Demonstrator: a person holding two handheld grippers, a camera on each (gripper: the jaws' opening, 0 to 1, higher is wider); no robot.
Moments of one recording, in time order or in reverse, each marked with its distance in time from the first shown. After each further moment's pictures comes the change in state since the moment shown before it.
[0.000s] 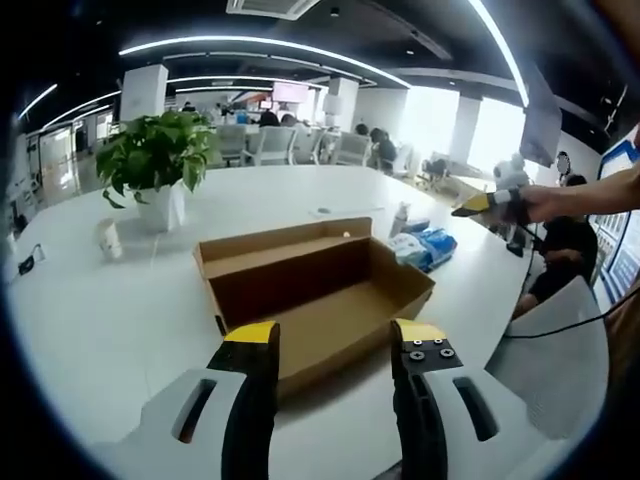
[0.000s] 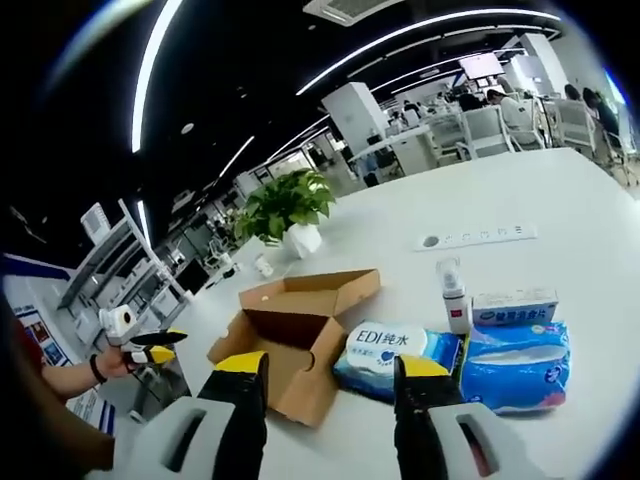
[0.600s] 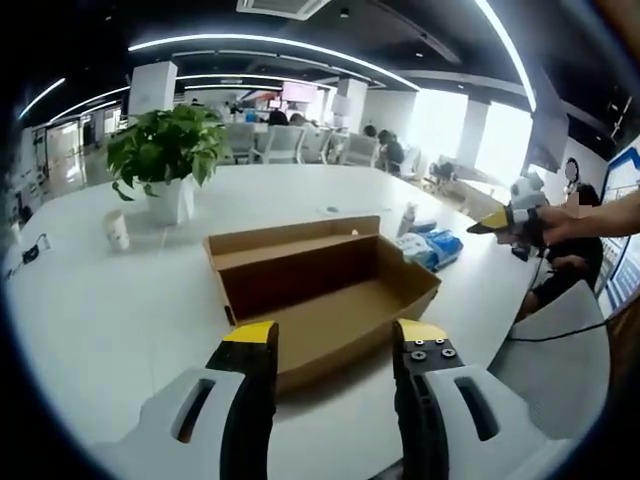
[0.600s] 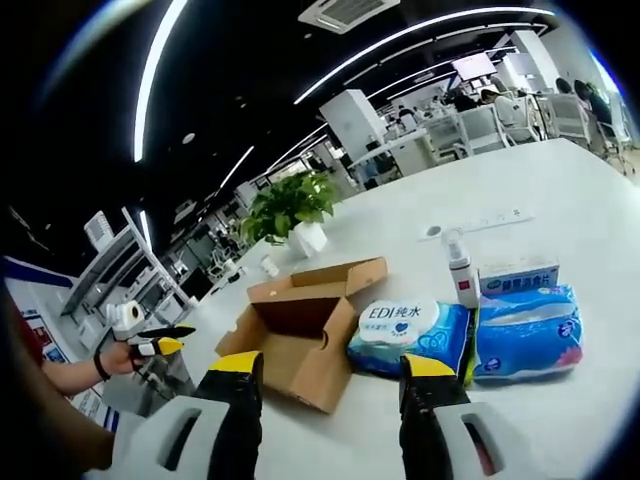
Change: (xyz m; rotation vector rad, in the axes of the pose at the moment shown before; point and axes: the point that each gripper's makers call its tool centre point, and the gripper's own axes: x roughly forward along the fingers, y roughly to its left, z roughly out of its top) left arm -0.007 0.010 -0.004 -0.030 -0.011 0.034; right arm -0.006 0.015 -0.032 0.015 -0.020 0.017
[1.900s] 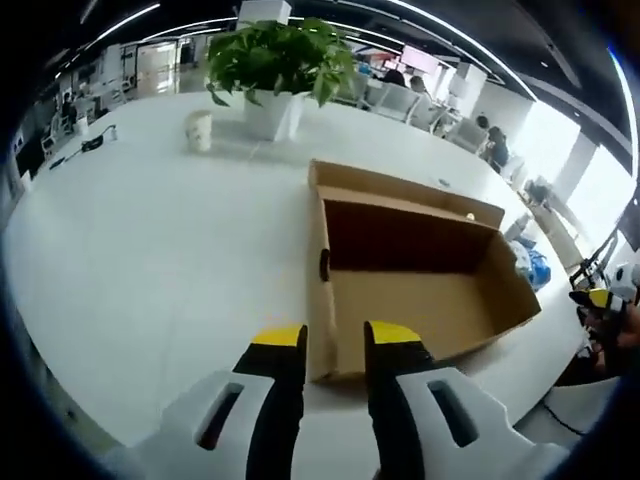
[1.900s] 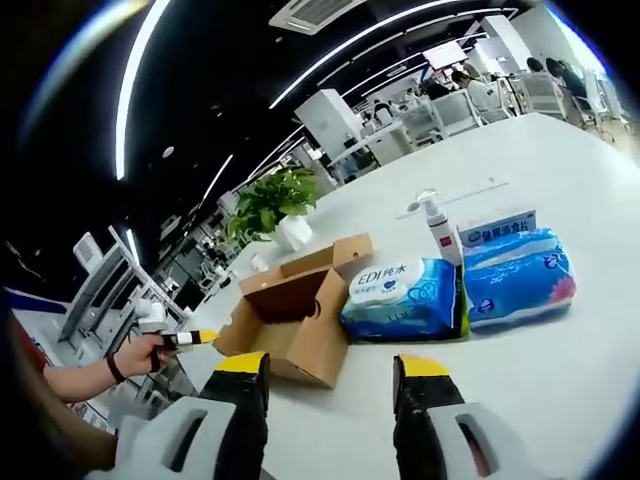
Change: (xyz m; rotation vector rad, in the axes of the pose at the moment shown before) left arm 0.040 0.081 -0.060 -0.357 0.197 0.373; right arm -0.014 -0.009 -0.036 0.104 -0.006 -0.065
